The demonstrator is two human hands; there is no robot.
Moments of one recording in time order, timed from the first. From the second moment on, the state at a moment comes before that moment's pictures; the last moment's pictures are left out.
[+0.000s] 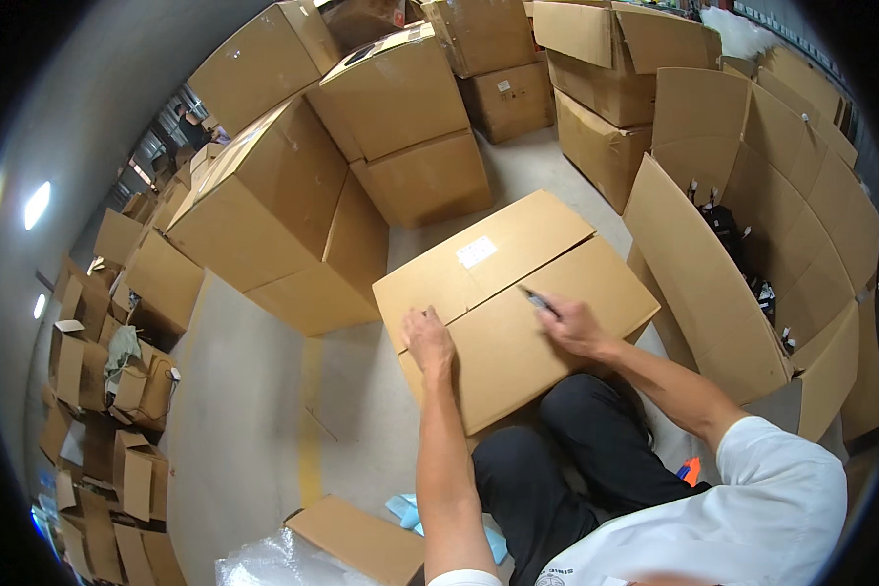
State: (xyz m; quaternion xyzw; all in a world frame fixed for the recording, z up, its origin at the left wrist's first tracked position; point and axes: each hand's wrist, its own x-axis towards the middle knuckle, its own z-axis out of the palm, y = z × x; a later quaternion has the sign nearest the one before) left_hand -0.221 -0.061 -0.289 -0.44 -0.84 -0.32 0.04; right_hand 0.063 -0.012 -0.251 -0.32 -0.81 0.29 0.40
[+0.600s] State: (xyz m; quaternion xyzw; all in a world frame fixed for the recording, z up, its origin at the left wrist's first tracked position) left_hand -0.232 -0.085 -0.264 -0.20 -0.96 -0.19 0.00; right_hand 0.167 0.048 -0.281 -0.47 -0.65 0.13 0.58
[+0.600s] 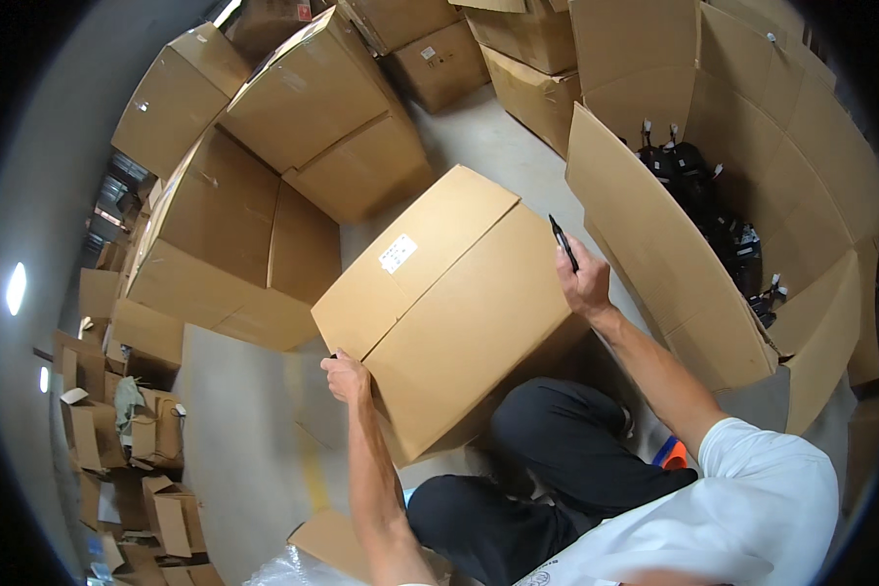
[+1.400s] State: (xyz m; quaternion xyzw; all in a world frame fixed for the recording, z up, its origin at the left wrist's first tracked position) left_hand -0.209 -0.093 -0.260 -0.27 -0.92 -0.27 -0.05; right_hand -0.089 0.120 -0.223 -0.21 -0.56 0.64 0.48
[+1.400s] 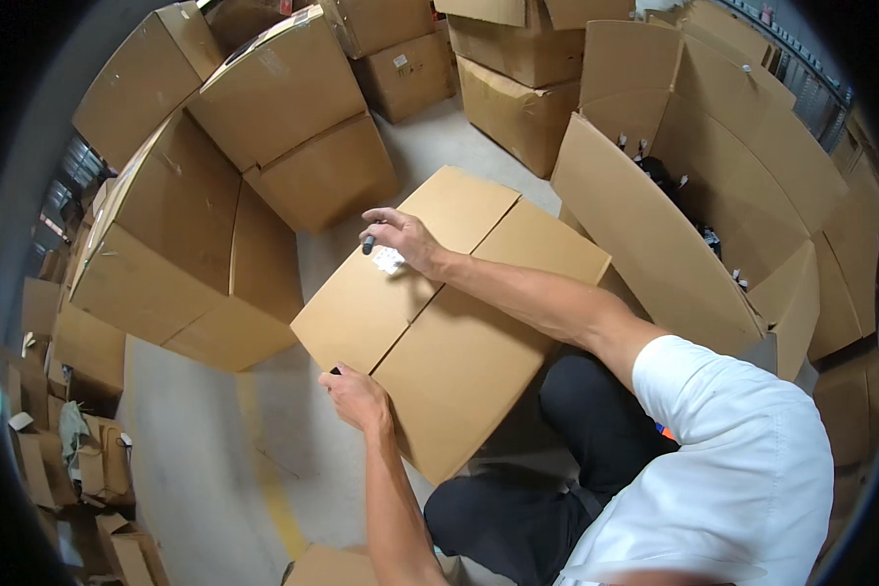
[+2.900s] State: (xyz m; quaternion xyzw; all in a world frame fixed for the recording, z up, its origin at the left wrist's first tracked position) left_hand -0.219 -0.091 -0.261 -0.23 -0.92 -0.30 -0.10; right_hand -0.215 0.070 -0.263 -0.26 -0.76 0.46 0.38
